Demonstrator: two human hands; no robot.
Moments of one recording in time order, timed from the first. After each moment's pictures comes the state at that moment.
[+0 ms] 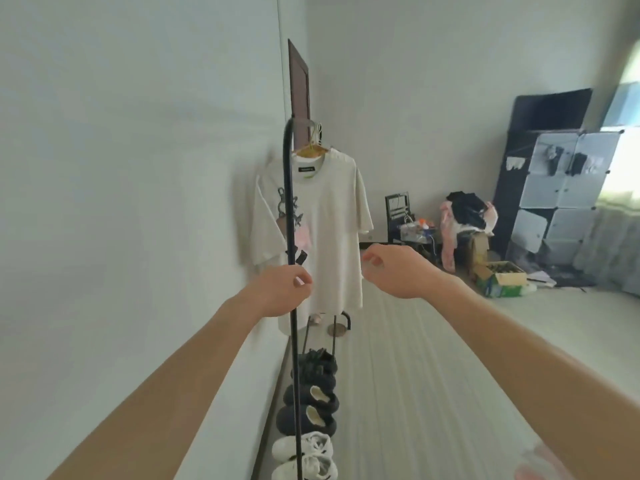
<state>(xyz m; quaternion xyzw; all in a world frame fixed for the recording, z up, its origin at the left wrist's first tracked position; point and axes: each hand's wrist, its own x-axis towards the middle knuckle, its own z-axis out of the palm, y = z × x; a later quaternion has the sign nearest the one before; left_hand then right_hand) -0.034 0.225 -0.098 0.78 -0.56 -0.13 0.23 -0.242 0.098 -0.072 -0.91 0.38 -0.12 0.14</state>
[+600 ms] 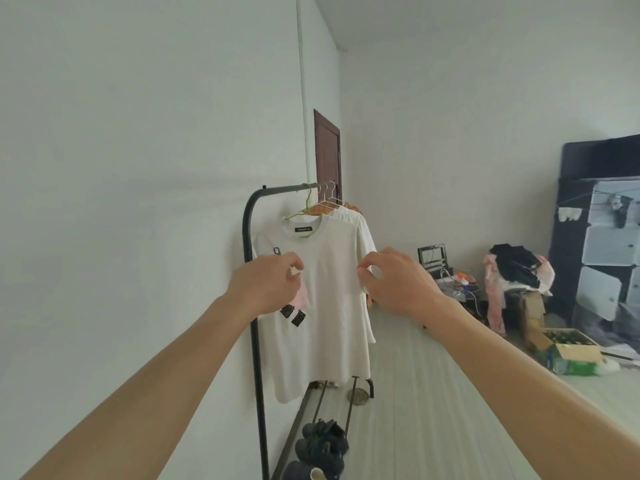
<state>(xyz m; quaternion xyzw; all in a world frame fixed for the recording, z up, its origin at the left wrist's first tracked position) -0.117 0.109 0.012 0.84 -0.48 0.13 0.19 -0.301 -0.043 0.001 -0.91 0.29 -0.29 0.09</state>
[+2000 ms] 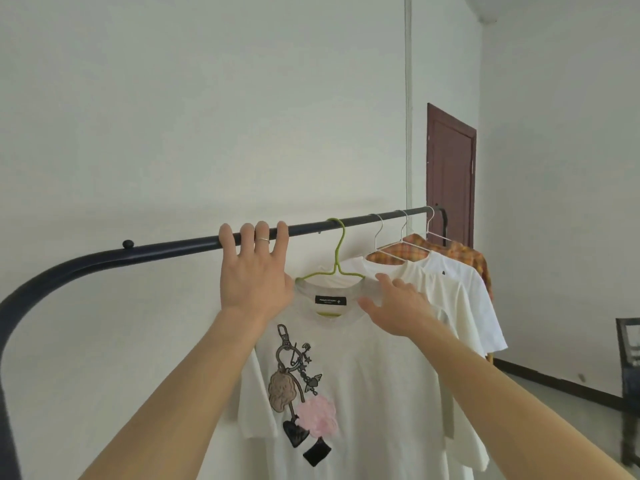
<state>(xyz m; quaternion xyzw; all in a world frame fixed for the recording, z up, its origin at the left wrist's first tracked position) 0.137 -0.249 0.057 0.86 -0.11 0.47 -0.14 0.108 -0.491 0.000 -0.96 0.17 -0.21 0.09</state>
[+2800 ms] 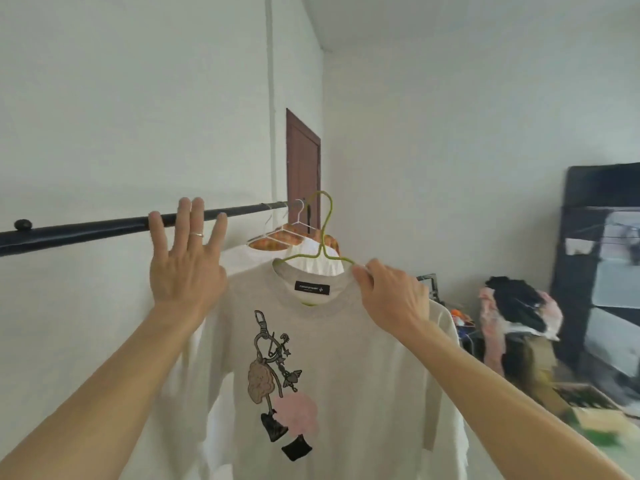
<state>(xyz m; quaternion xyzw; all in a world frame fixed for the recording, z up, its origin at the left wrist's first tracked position) 0.142 -0.256 0.039 0.83 -0.26 0.49 0.00 -0.075 -0.450 0.005 -0.85 0.37 -0.38 -0.05</state>
